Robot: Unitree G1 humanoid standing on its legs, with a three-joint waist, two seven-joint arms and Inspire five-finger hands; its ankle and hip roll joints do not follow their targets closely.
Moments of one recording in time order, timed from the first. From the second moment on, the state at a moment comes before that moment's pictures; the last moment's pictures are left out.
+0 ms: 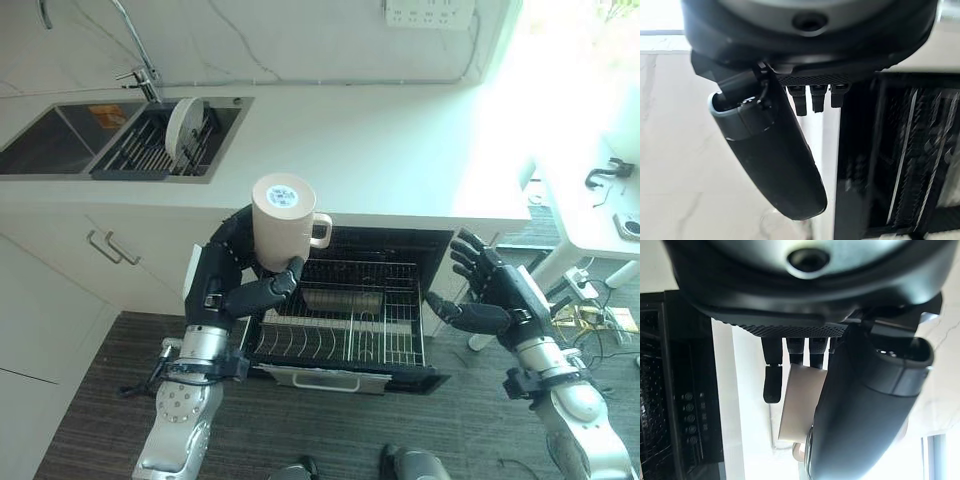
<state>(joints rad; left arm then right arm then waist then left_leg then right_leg) 0.08 0.41 -0.05 -0.18 -0.34 -0.30 0.06 0.14 -0.47 -0.03 -0.24 0.49 -0.06 0.17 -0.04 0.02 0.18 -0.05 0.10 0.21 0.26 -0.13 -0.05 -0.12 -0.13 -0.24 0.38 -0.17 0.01</state>
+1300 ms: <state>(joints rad) 0.01 0.41 -0.30 -0.09 -0.17 -0.29 0.08 -0.09 -0.40 0.23 -0.23 0.59 -0.01 0.14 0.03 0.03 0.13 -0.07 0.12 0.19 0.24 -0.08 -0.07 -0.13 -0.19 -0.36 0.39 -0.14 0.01</state>
